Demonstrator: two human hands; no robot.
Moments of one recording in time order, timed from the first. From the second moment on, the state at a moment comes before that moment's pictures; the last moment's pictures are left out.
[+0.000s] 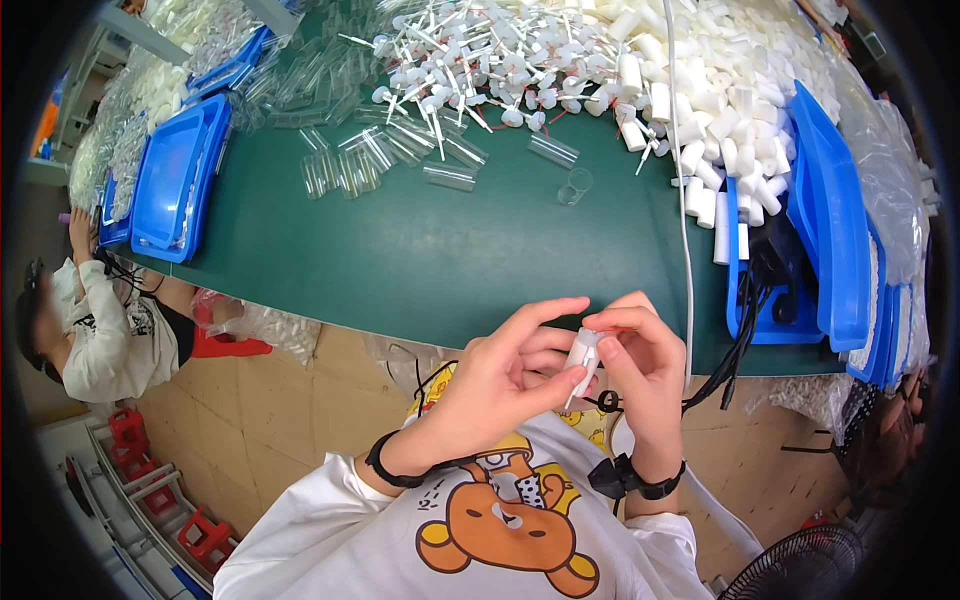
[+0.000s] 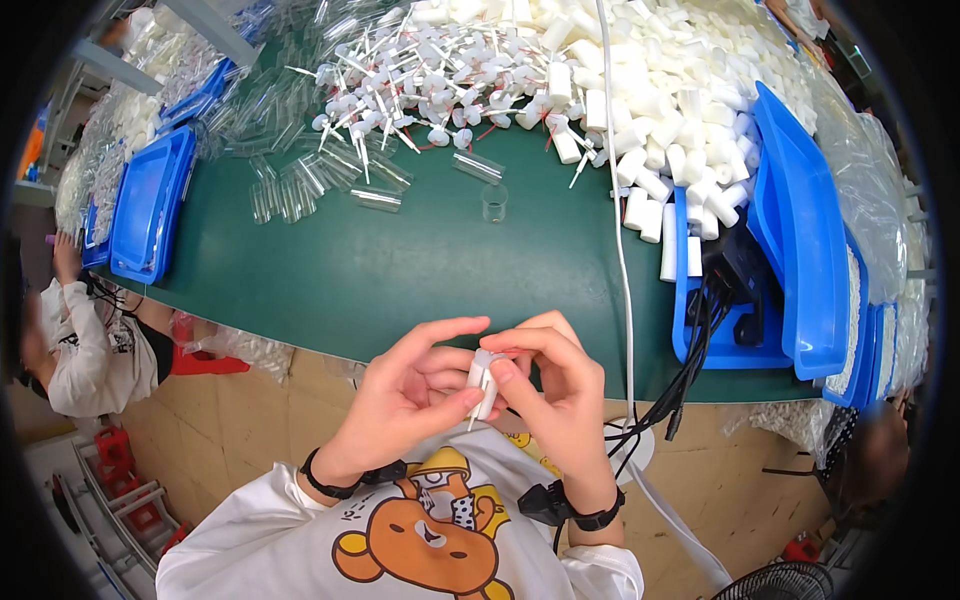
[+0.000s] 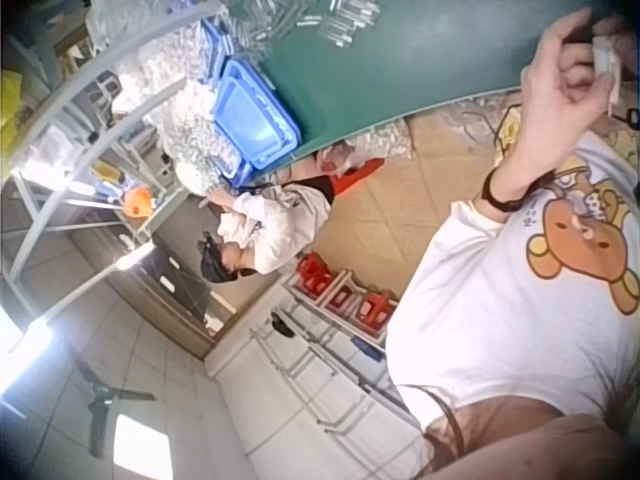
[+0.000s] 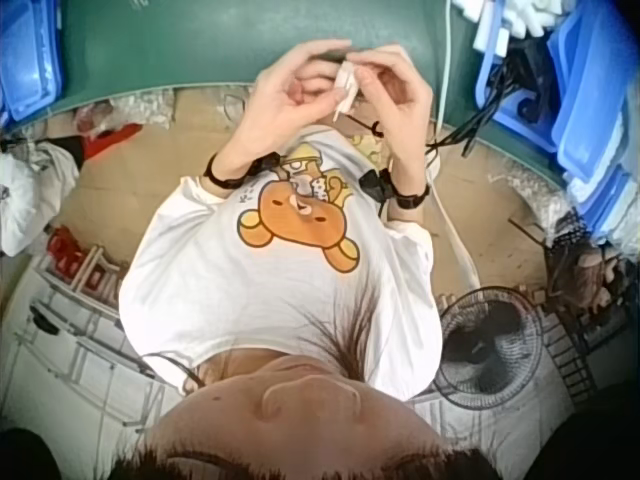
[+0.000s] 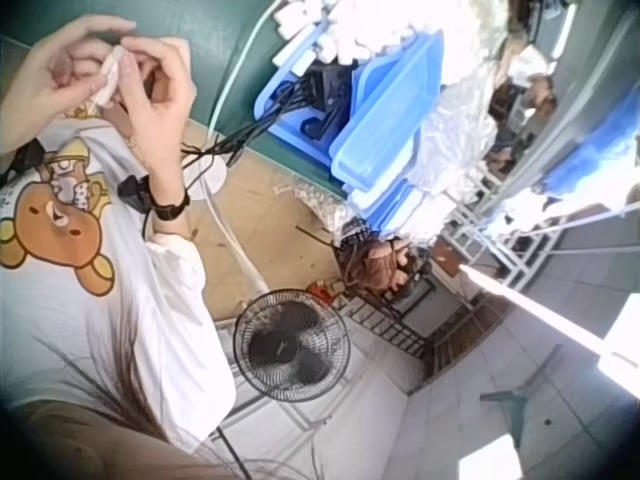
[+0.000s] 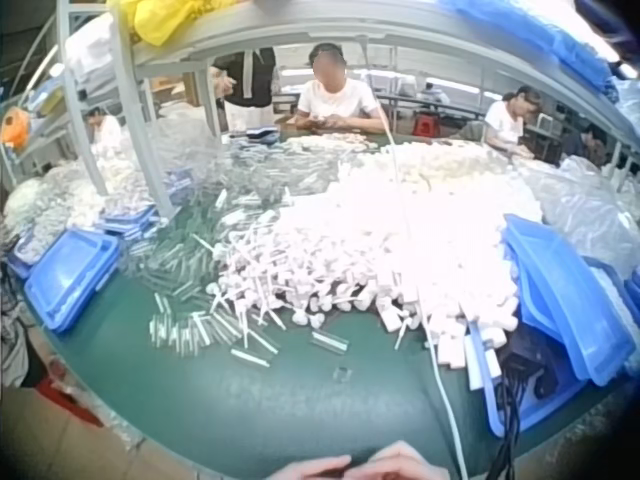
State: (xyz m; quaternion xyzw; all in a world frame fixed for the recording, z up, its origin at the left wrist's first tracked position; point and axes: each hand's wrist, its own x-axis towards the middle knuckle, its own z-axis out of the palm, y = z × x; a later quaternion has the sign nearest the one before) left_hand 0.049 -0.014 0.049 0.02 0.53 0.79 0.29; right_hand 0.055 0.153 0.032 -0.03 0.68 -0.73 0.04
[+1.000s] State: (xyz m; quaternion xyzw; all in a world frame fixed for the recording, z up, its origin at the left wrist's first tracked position) left_hand 0.049 -0.024 0.050 0.05 0.48 0.81 0.35; right_hand 0.058 0.166 0.017 -0.05 0.53 -0.84 0.07
